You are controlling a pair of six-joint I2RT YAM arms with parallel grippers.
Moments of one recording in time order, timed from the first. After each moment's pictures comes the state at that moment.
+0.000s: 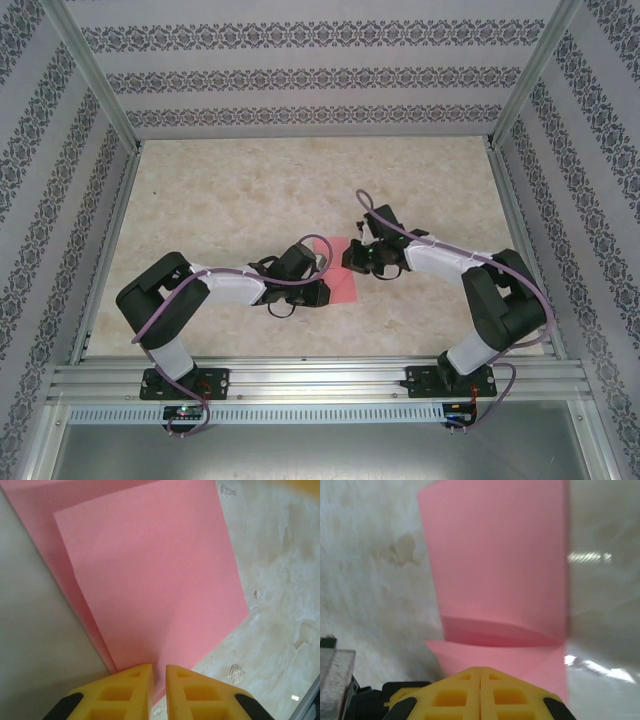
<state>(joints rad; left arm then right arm) -0.84 1.71 0.76 0.00 0.33 -0.73 0.52 1.61 0.83 -0.27 -0.42 0.68</state>
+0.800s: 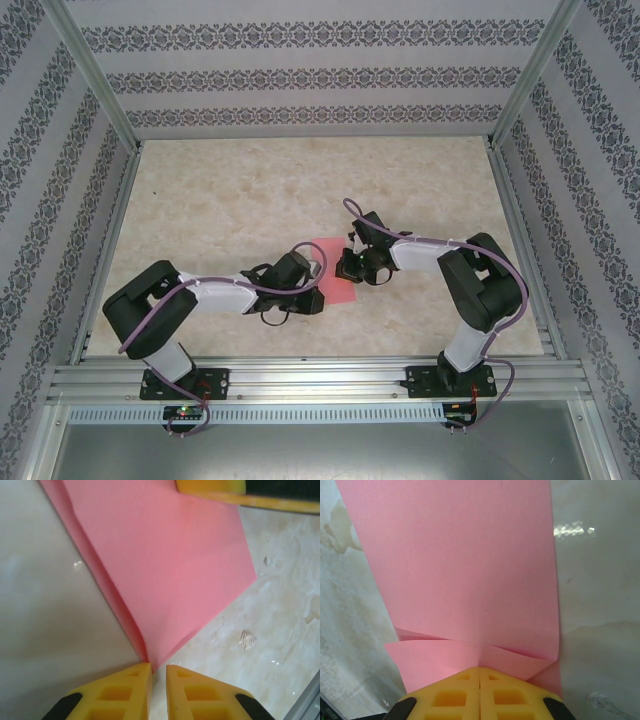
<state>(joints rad) -0.87 1.62 0.67 -0.01 0.30 -0.72 0.53 1.74 0.85 -0.26 -0.44 0.70</state>
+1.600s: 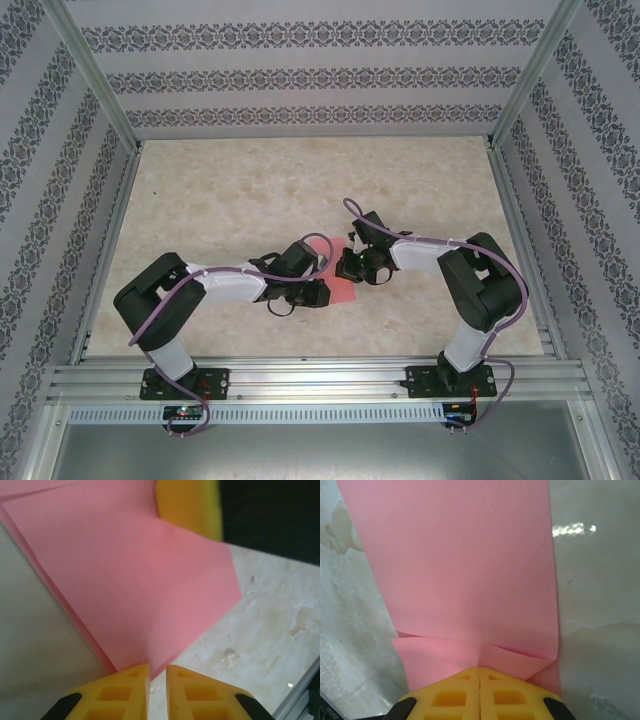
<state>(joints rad) -0.84 1.71 0.81 -0.11 0.36 -0.72 0.53 1.74 0.85 -0.26 -0.44 0.70</state>
